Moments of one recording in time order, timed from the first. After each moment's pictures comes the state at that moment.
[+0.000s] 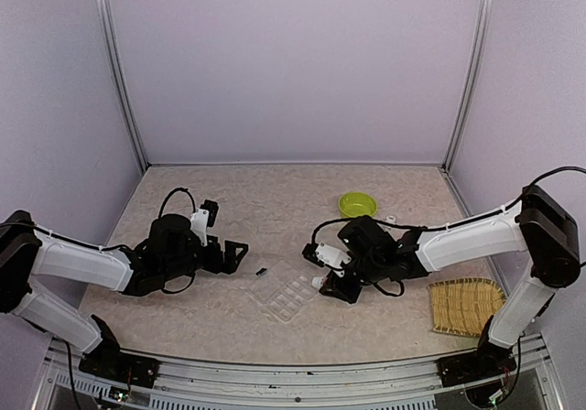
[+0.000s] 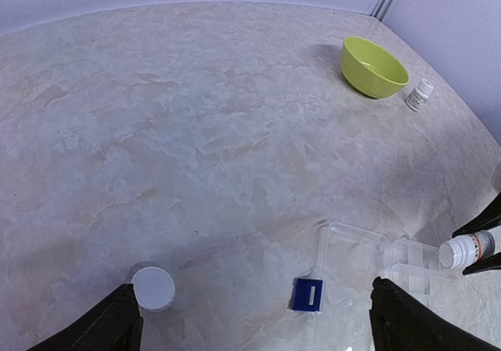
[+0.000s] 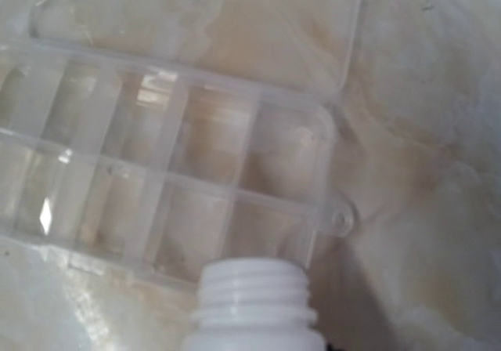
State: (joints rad) left arm -0.72 1.38 0.45 0.48 -0.09 -0.32; right arm 0.96 1.66 0.85 -0.09 -0.09 -0.14
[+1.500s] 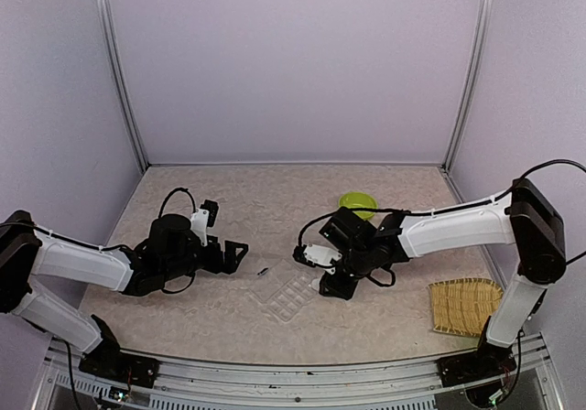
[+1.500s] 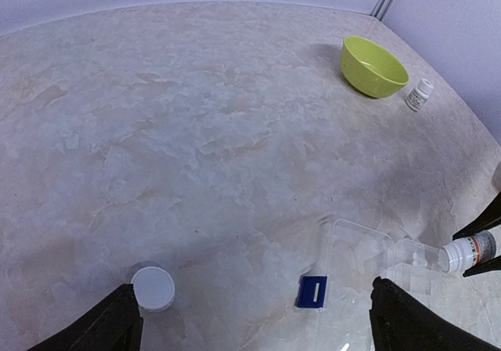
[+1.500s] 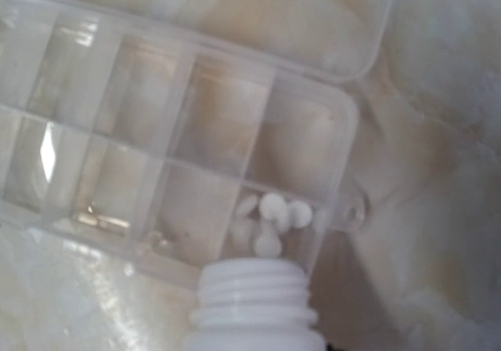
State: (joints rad) left arm -0.72 1.38 0.45 0.48 -0.09 -0.32; right arm 0.98 1.75 1.07 -0.41 -0.04 -0.18
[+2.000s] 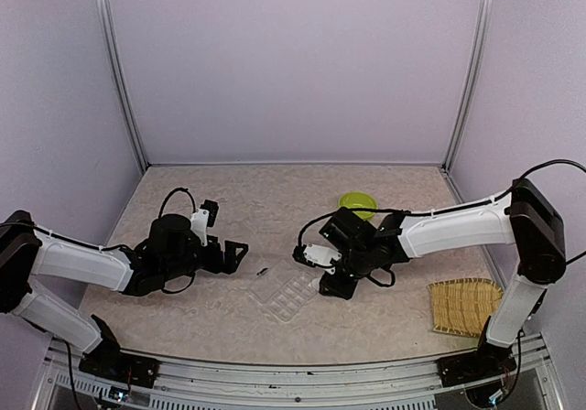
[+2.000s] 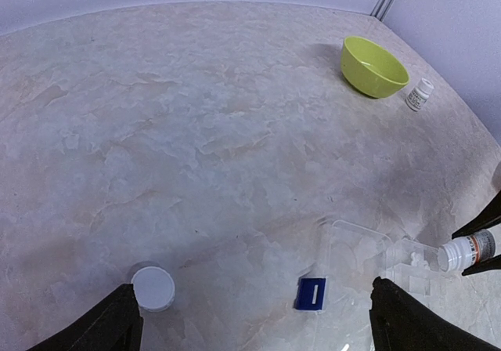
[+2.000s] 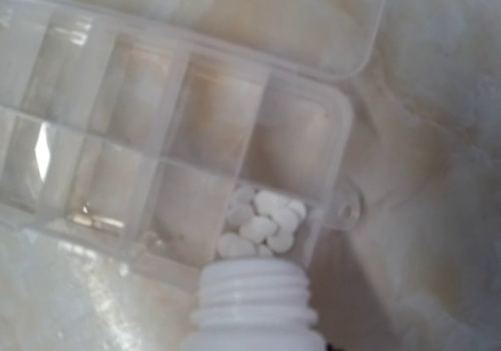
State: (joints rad) left arm -0.72 1.38 0.45 0.48 -0.09 -0.32; right arm 0.98 1.75 1.08 -0.42 -0.03 -0.18
